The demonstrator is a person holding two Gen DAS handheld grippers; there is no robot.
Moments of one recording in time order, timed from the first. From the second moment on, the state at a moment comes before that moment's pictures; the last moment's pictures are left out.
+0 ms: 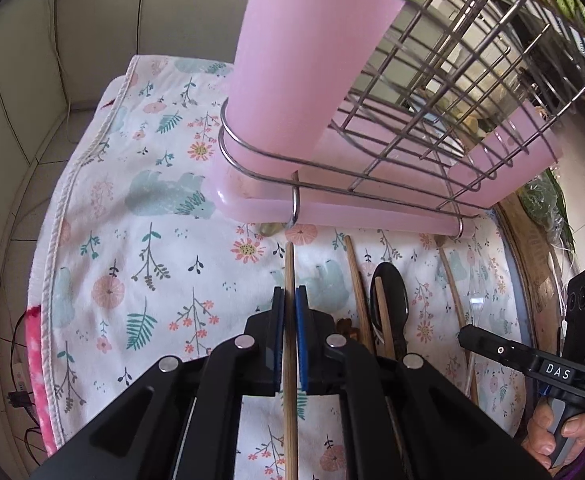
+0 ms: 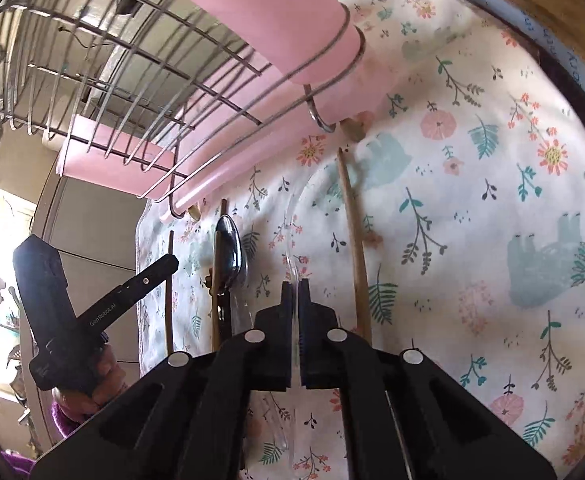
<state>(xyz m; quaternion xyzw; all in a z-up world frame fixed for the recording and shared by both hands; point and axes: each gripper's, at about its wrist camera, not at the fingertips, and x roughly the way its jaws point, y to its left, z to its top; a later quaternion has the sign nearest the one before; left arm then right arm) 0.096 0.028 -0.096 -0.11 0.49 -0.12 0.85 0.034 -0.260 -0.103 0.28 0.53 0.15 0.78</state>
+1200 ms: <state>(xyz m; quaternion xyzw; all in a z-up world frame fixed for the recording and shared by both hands) 0.013 0.079 0.189 -0.12 0.12 -0.14 0.98 0.029 -0.280 0.109 0.18 0.21 0.18 0.94</state>
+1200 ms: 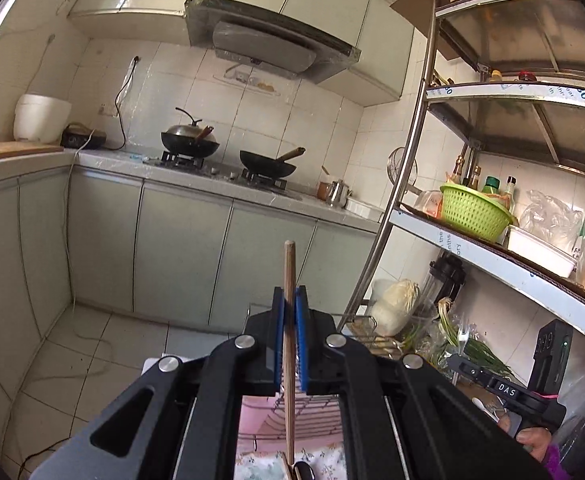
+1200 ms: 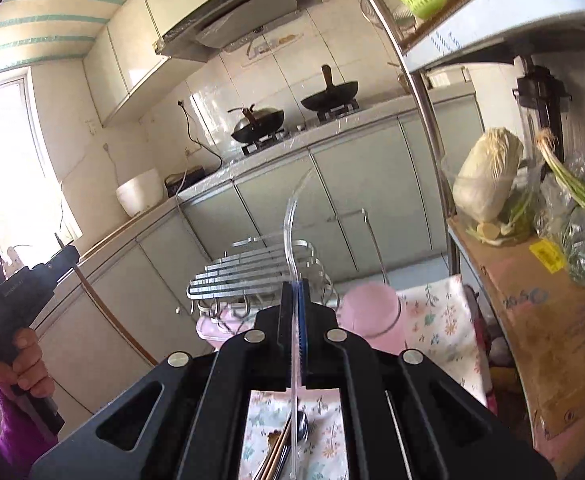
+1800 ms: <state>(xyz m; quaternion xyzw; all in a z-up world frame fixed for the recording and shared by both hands) 0.109 0.073 0.208 -0.09 0.12 -0.10 0.98 0.124 -0.287 0.124 0.14 0.13 0.12 0.97</state>
